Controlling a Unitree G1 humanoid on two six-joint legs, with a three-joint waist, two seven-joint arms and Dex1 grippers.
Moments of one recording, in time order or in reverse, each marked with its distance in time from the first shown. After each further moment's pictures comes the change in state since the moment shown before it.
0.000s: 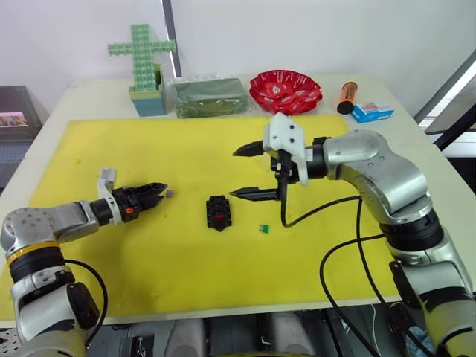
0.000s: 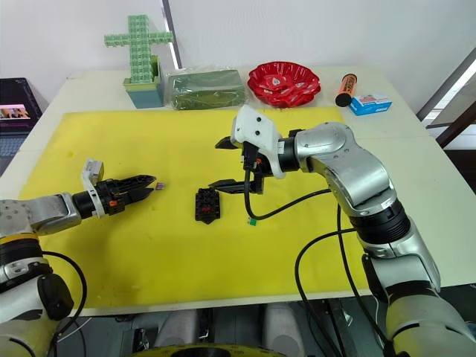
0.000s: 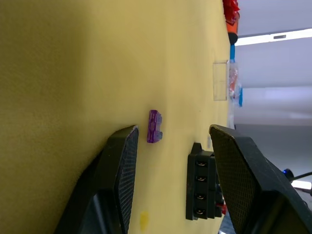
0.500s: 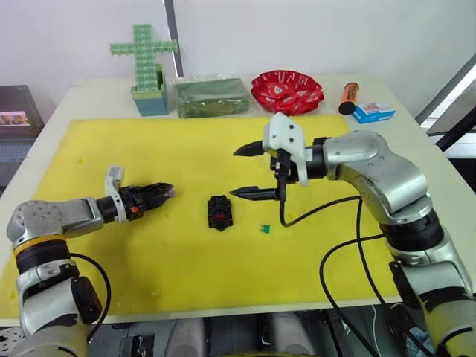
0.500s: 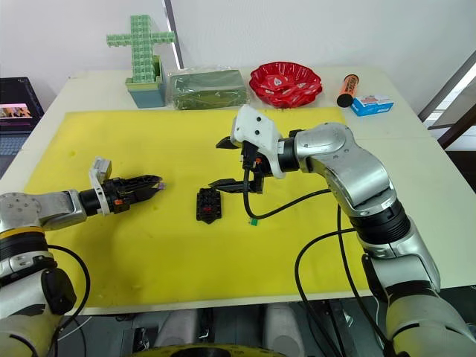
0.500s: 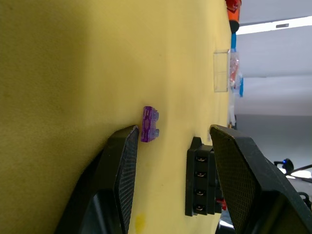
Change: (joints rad) left arm -0.036 -0.001 -0.041 0.024 0.082 0.015 -0.084; right arm 0.000 0.000 0.000 -0.004 0.001 0.017 -0.012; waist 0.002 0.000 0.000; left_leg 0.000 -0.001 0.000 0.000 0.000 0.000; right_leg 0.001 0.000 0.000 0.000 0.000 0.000
